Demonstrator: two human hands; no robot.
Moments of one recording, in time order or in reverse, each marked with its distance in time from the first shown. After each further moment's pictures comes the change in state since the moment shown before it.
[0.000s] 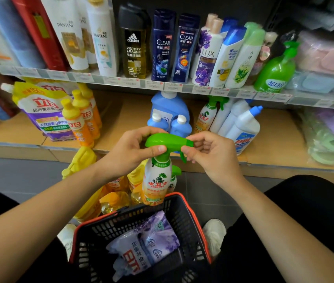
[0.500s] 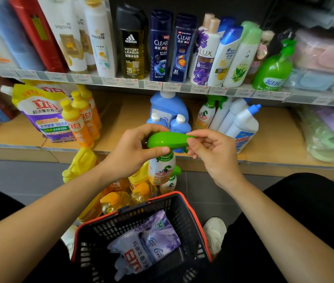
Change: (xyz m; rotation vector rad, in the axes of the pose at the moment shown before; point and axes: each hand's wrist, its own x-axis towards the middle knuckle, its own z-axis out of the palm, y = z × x) left_hand 0.000 0.005 0.003 0.197 0.030 0.081; right_hand 0.000 0.001 0.000 0.172 0.043 -0.013
